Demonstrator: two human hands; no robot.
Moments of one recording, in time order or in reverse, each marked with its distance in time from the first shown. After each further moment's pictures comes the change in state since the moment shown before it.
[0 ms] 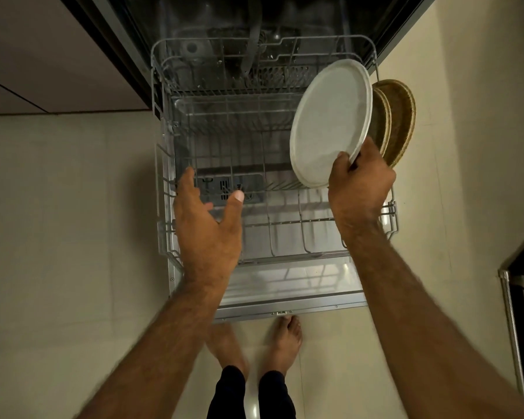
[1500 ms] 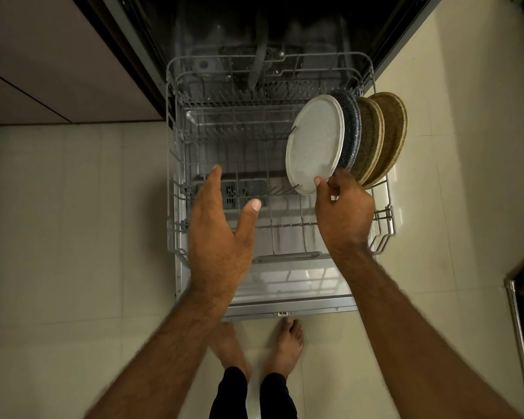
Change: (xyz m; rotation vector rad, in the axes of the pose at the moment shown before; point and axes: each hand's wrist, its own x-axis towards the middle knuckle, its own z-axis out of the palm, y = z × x) left_hand -0.030 0.015 -0.016 0.136 -0.096 0.203; right_hand -0.040 0.008 -0.015 -0.105 -0.169 -0.071
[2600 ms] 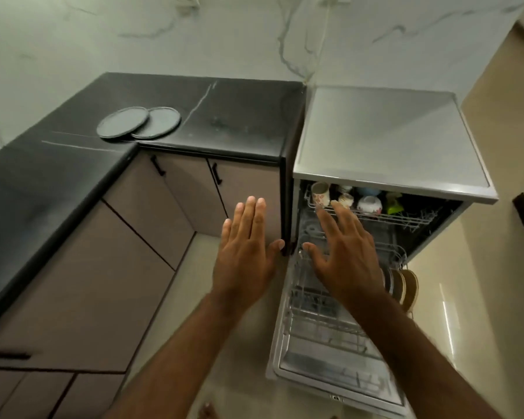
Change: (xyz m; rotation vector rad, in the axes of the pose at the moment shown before) left_hand -0.126 0.241 -0.443 0.486 0.284 0.367; right_hand -0.166 -0.416 -0.351 -0.151 -0.146 -0.777
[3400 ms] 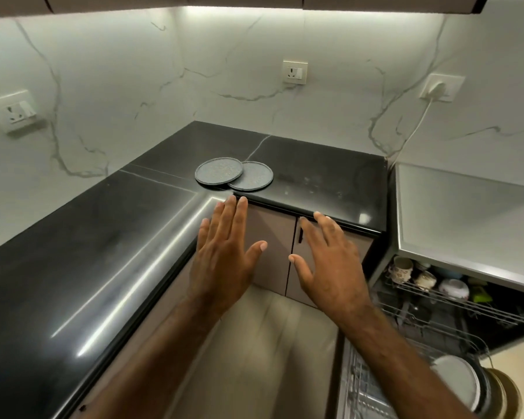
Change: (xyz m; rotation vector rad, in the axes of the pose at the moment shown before) left_hand 0.049 -0.302 -0.225 0.028 0.235 -0.090; right_hand 0.125 -0.347 0.070 -0.062 0.058 -0.207
